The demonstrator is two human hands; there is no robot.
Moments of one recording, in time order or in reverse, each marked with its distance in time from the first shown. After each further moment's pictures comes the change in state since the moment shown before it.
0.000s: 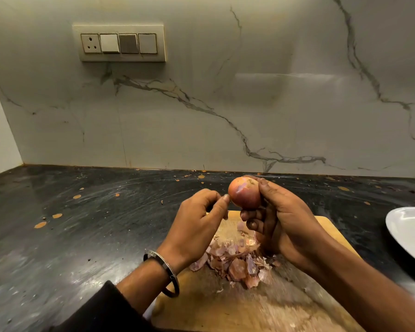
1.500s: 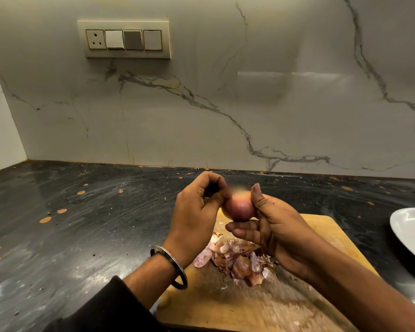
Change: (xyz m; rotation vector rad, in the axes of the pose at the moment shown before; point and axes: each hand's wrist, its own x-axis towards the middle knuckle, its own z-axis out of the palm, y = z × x) left_hand 0.005 0.003 0.000 -0.163 0.173 0.110; right_hand -0.003 0.015 0.006 0.027 -0.127 0.144
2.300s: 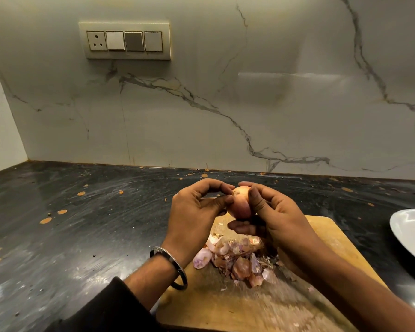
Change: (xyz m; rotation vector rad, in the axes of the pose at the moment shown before) left_hand -0.002 -0.003 -0.001 -0.153 -0.014 -0.129; right_hand 0.003 0.004 -0.010 -0.195 0.024 -0.220
